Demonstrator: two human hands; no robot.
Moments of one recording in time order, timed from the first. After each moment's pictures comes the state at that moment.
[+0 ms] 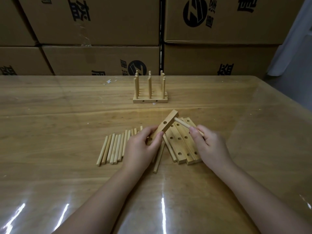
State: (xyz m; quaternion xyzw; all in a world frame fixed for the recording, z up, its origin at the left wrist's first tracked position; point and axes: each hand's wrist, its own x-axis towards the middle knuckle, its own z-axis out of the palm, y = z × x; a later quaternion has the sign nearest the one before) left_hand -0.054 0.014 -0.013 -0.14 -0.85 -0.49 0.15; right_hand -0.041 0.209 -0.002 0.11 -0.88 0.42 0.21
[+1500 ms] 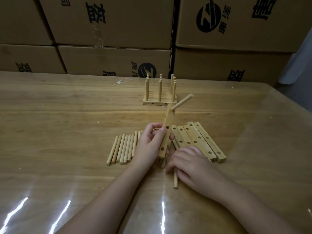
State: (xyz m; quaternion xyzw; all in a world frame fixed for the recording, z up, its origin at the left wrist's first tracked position) left_hand -0.059 0.018 -0.001 -0.07 -0.64 -0.77 0.01; right_hand -0.021 0.178 -0.008 0.36 -0.92 0.16 0.08
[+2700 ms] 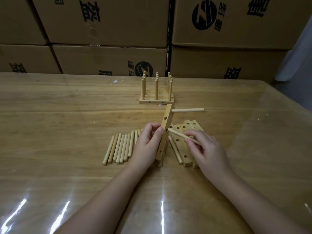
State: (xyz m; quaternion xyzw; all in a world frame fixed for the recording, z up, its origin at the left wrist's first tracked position) left_hand -0.060 0.015 -0.011 -0.09 -0.69 -0.72 0.01; right_hand -0.030 0.191 -0.004 0.18 -0.88 0.33 0.28
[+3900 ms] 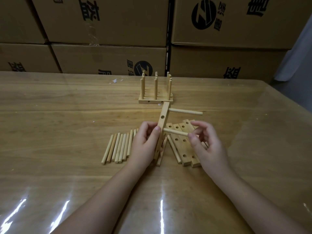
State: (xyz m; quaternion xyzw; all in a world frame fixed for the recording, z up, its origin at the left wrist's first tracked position) left_hand -0.057 0.017 -0.009 -0.08 -0.70 -0.71 0.06; right_hand -0.030 0.189 -0.002 0.11 -0.80 0.55 0.22
